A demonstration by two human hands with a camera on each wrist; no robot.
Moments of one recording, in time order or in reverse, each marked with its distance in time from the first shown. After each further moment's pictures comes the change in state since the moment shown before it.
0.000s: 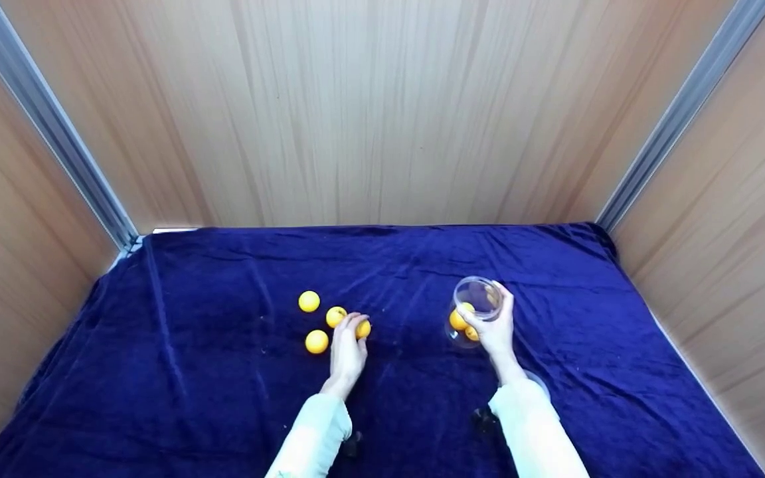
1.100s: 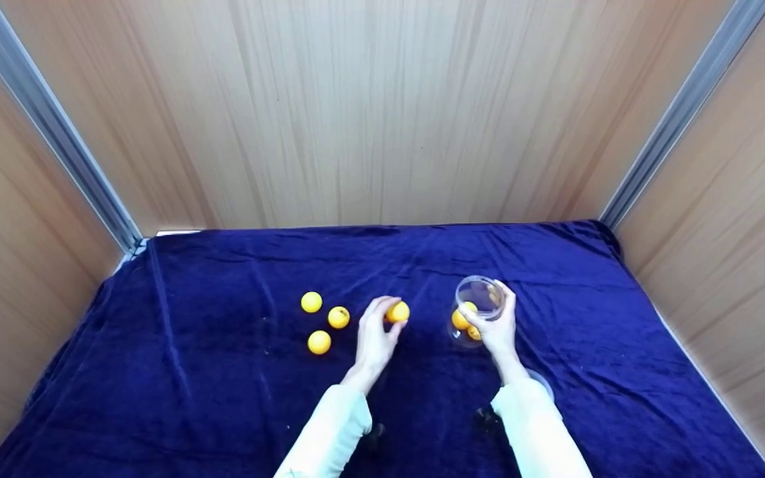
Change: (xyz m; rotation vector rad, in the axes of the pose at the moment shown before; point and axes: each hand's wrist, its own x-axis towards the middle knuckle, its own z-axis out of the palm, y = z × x) left_hand 0.020 0.057 0.002 -0.309 0.061 0.162; right_hand 0.000 0.005 -0.001 -0.009 0.005 0.004
